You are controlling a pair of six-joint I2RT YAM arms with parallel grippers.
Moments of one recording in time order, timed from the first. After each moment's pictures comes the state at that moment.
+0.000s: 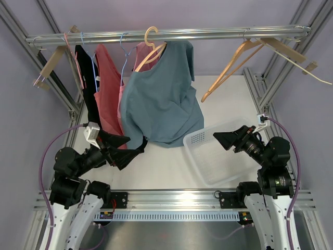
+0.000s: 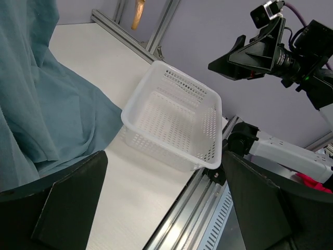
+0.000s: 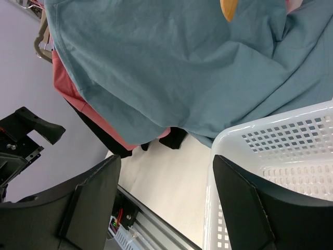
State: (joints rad) left arm -0.27 0.30 0.71 -0.36 0.71 -0.50; right arm 0.05 0.39 0.69 -0.39 -0.62 0.72
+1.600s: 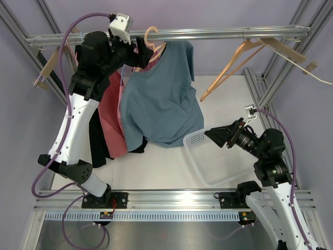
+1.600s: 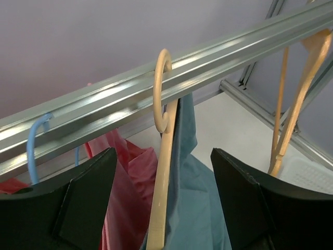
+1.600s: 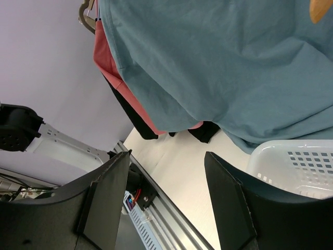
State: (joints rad) left arm -0.40 1.56 2.08 -0.56 0.19 -0.06; right arm 0.23 0.52 0.71 -0.19 -0.65 0.74
